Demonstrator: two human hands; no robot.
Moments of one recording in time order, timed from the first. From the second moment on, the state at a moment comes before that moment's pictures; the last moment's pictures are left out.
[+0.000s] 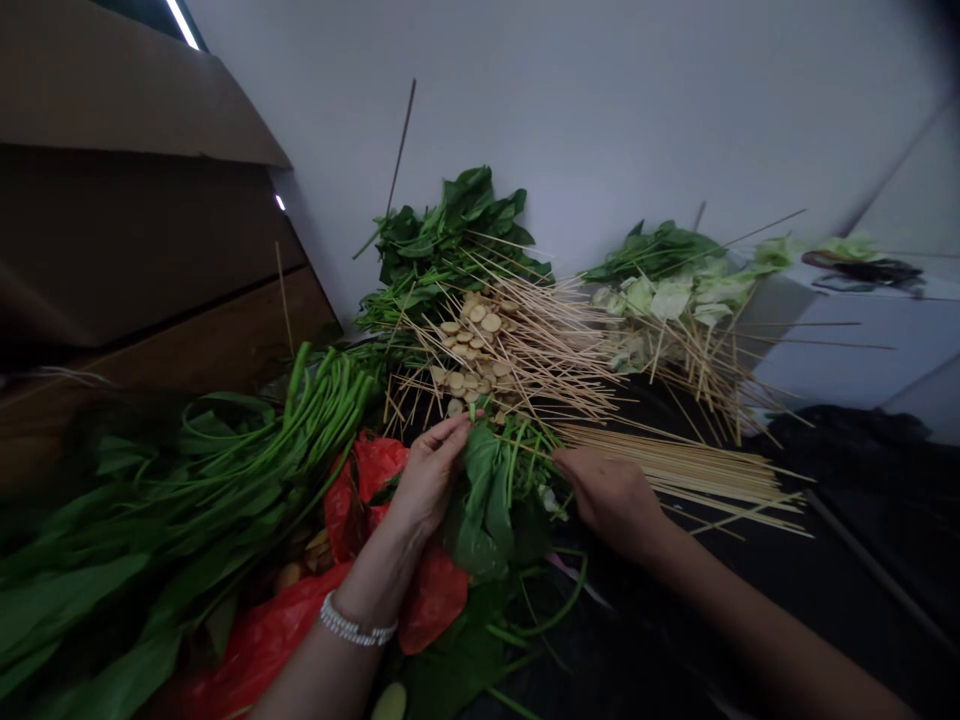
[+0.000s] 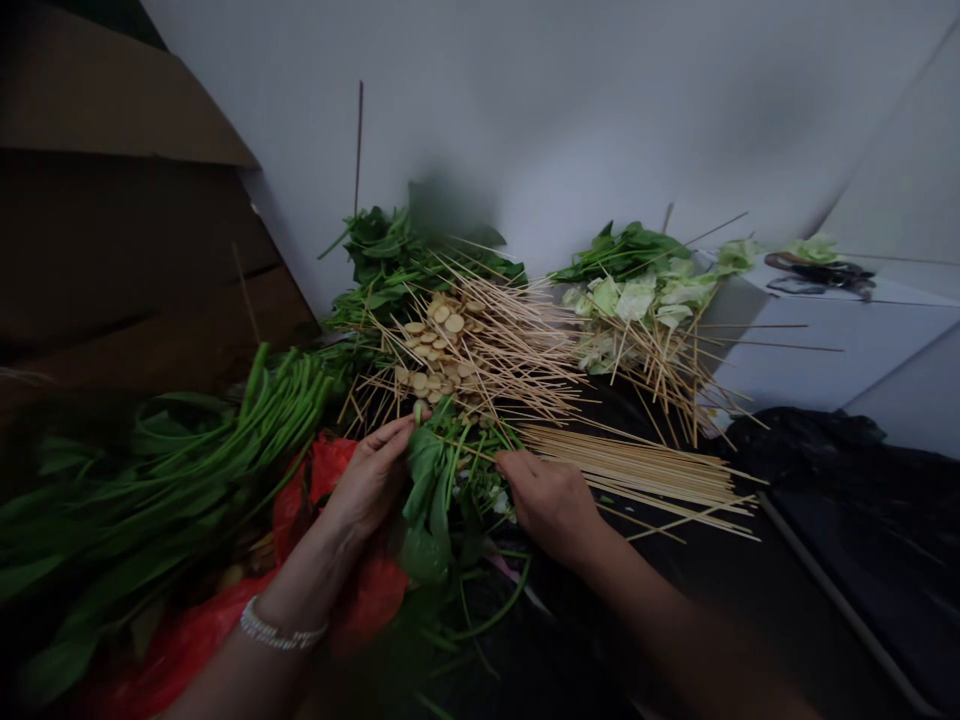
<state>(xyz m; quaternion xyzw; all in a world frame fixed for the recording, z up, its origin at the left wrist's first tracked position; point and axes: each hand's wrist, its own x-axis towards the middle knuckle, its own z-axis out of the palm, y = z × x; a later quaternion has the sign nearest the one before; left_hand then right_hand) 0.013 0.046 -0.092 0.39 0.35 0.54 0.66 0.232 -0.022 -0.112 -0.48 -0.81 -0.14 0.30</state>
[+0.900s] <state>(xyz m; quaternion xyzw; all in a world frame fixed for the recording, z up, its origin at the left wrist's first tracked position) 0.014 0.042 -0.093 0.48 0.42 0.54 0.54 0.232 -0.023 -0.113 -0.51 -0.79 -0.13 0.31</state>
